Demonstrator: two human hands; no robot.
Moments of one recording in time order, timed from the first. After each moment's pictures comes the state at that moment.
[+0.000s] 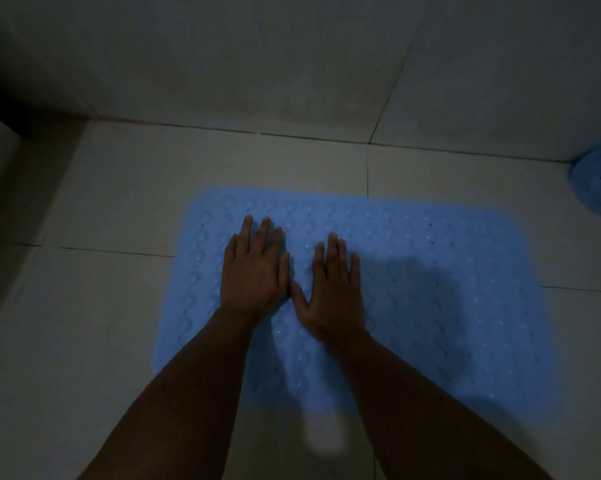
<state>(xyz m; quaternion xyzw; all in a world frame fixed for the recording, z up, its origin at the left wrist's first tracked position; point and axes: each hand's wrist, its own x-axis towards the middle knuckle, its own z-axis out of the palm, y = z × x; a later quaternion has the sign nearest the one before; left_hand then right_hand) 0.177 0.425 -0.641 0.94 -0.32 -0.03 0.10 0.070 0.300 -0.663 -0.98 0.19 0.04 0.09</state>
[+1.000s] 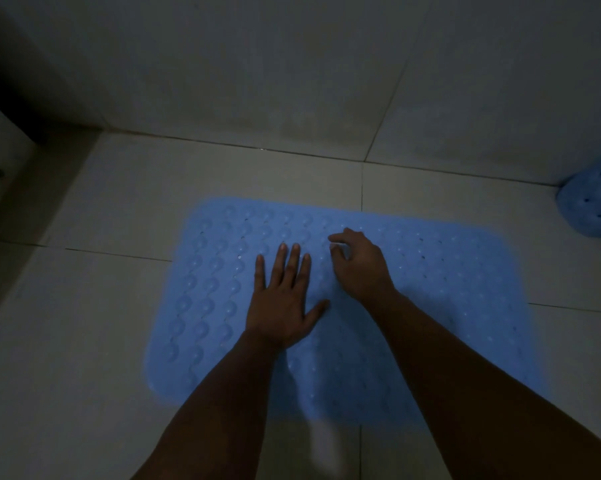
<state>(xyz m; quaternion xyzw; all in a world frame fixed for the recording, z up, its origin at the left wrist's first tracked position) 0.130 0.398 -0.668 0.92 -0.39 -0.07 0.04 0.100 0.225 -0.607 -0.87 0.28 -0.04 0.40</state>
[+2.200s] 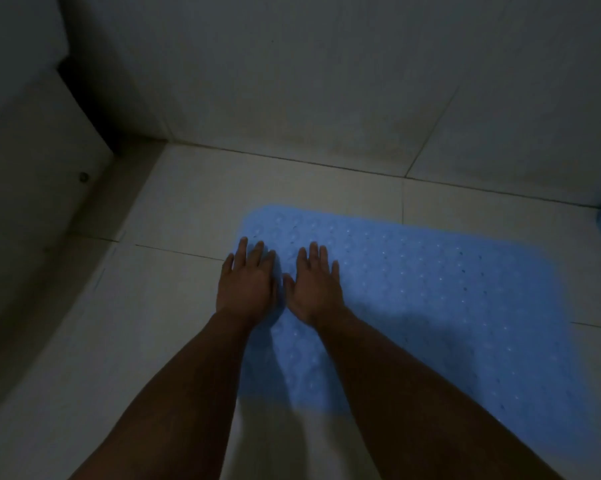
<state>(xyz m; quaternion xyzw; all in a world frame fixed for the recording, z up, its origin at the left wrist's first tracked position) 0.200 0.504 -0.612 0.96 -0.27 -0.10 0.04 0.146 0.364 -0.633 -0.96 0.15 0.12 0.18</state>
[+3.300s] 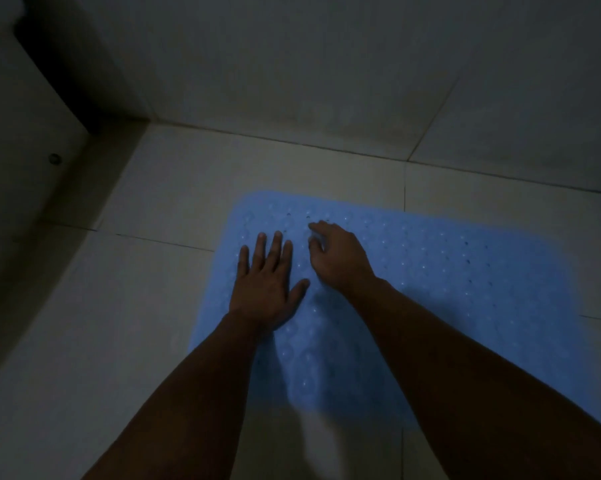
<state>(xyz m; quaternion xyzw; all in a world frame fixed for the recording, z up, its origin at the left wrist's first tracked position) 0.184 0.478 -0.653 0.94 -0.31 -0.09 0.07 0.165 0.308 -0.608 -0.92 0.19 0.03 0.35</state>
